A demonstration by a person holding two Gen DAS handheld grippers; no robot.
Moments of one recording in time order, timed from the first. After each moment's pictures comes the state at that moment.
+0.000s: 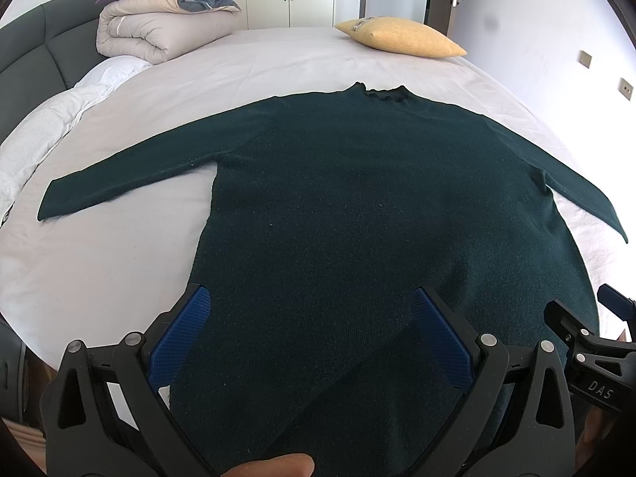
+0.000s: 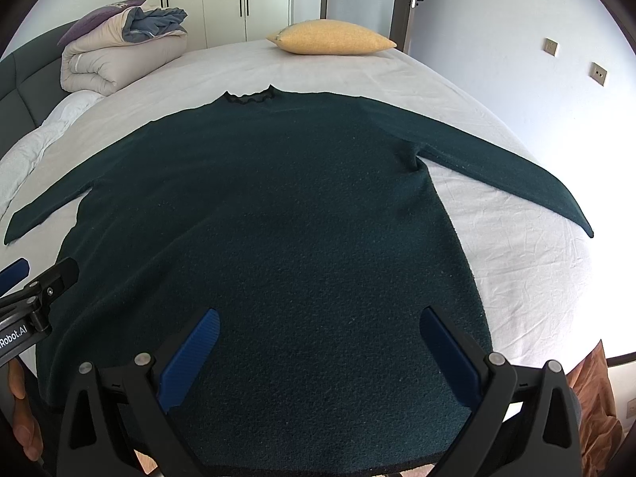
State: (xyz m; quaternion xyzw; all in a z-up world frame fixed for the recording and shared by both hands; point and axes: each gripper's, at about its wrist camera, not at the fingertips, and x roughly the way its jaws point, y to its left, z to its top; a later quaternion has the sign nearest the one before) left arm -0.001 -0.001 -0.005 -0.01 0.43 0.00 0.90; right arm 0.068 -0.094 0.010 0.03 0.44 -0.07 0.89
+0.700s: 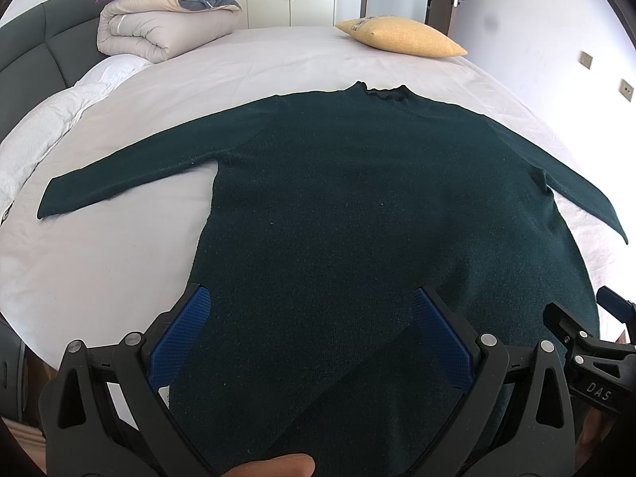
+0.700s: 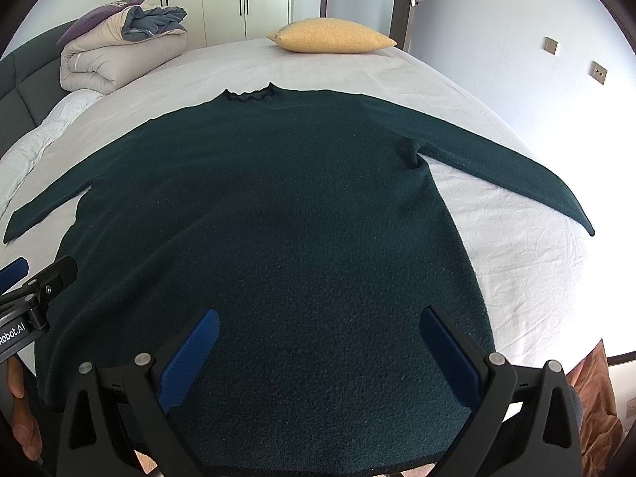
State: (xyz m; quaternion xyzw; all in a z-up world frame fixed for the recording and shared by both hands) left arm 0.000 -0.001 -0.007 -0.01 0.43 0.00 0.90; right arm 0.063 -0.093 0.005 0.03 0.44 -0.07 0.89
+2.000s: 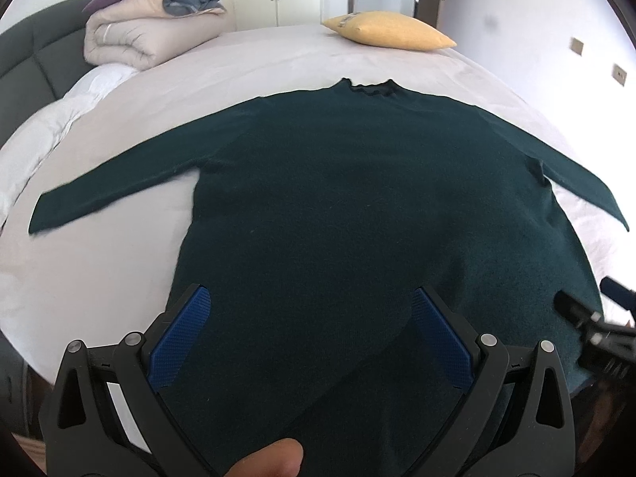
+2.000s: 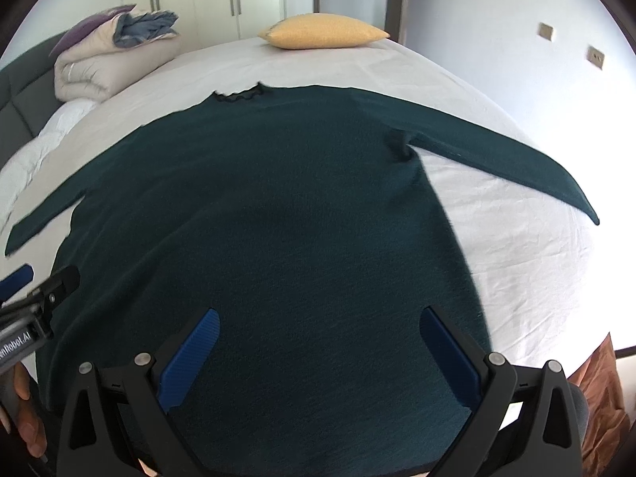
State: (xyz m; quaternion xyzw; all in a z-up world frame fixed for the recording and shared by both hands) left arm 0.013 -0.019 -0.013 0.01 0.43 -0.02 0.90; right arm 0.063 -0.118 0.000 0.06 0.45 -0.07 0.89
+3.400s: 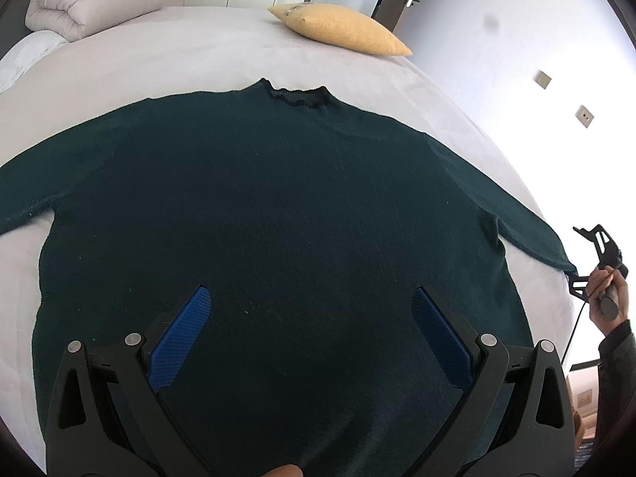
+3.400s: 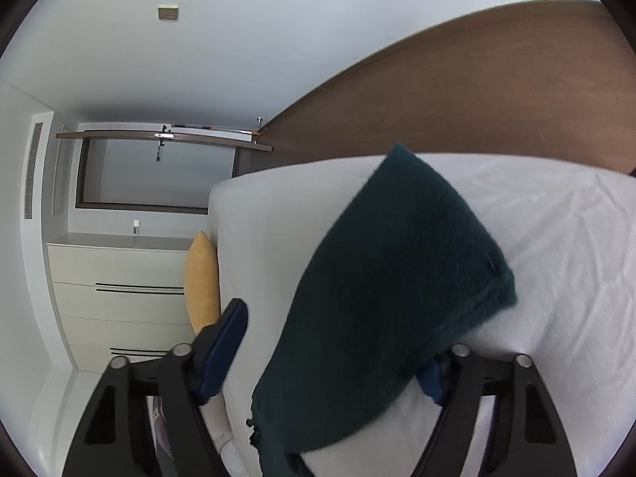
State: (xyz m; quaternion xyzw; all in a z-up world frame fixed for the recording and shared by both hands) left arm 0.132 -0.056 -0.028 -0.09 0.44 -0.14 0.88; right arm 0.037 -0.559 -0.066 0.66 0.20 -0.15 0.70
